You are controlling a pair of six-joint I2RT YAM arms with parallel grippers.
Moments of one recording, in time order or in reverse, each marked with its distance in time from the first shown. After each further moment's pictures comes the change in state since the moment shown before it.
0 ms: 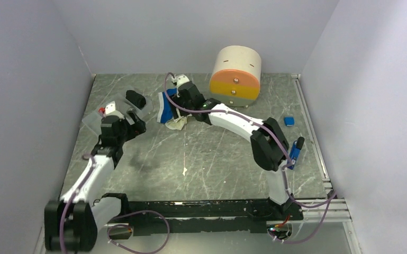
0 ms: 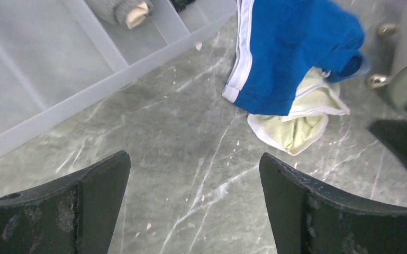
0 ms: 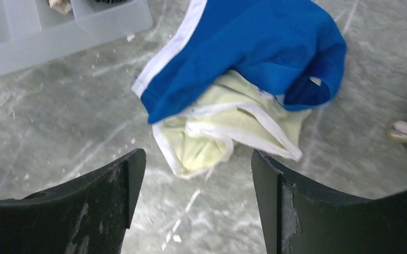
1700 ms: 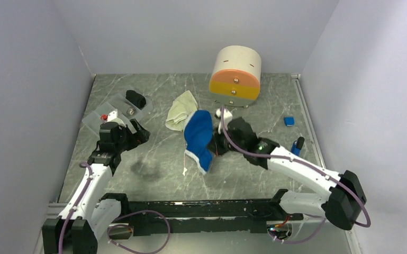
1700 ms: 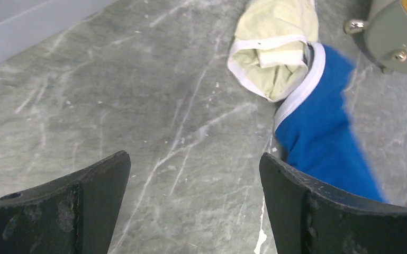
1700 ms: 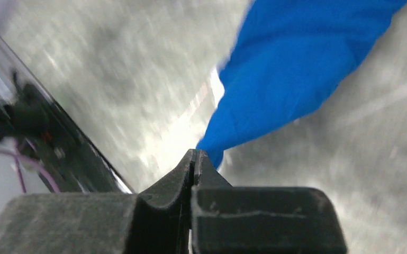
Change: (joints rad) left arm 0.000 -0.240 -0.052 -0.241 0.100 -0.060; right arm 0.014 -0.819 -0.770 0.058 -0.266 0.216
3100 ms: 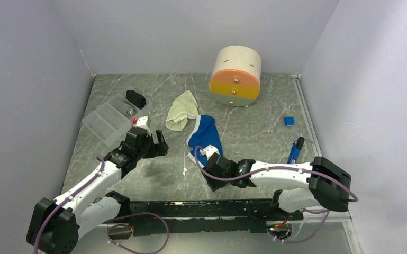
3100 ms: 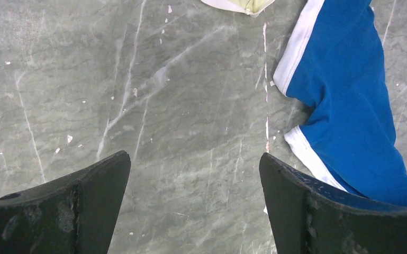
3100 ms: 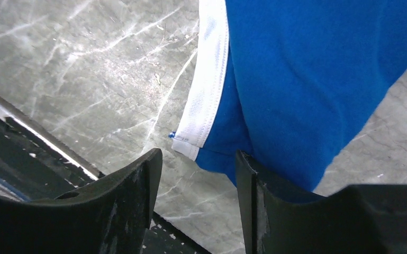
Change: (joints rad) left arm -0.403 0.089 -0.006 -0.032 -0.193 0.016; right arm 0.339 0.116 -0.261 -0.106 0.264 0.069
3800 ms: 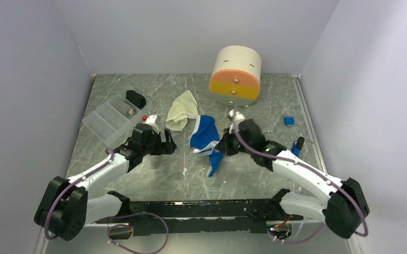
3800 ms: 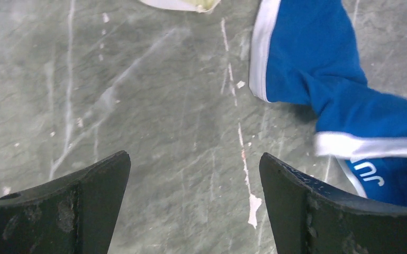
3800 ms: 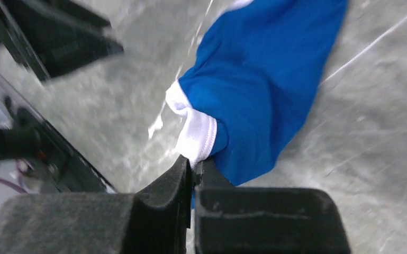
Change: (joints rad) left arm -0.002 0.166 0.001 0.175 0.134 0.047; right arm -0.365 -0.180 0.066 0.075 -0.246 -0.002
